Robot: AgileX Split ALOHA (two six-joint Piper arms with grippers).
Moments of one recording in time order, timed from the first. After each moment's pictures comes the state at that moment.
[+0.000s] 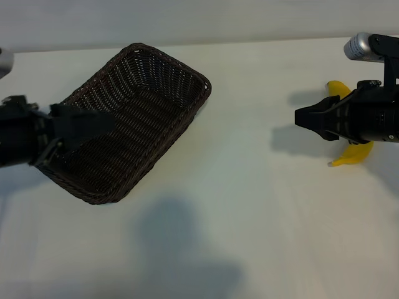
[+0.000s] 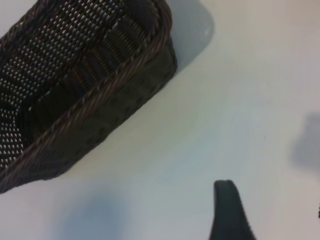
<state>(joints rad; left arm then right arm) 0.03 1.13 -0.61 -1.17 0.68 0.81 0.19 1.38 -0.68 1.28 0.46 -1.05</state>
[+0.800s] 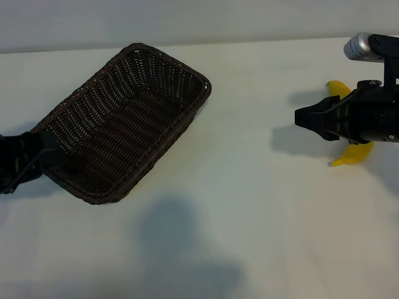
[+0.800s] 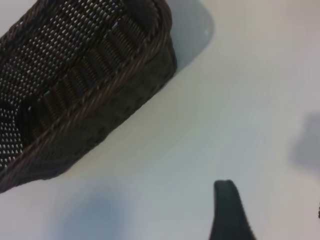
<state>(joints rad) 0.03 1.10 -0.61 -0.54 0.60 0.09 0.19 1.38 -0.68 1.28 0.46 -1.06</state>
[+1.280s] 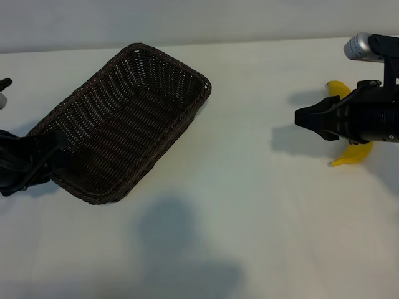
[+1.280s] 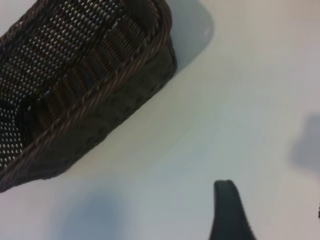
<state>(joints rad) 0.03 1.26 -0.61 -0.54 0.52 0.07 0.19 1.38 -0.68 1.28 0.46 -1.06</state>
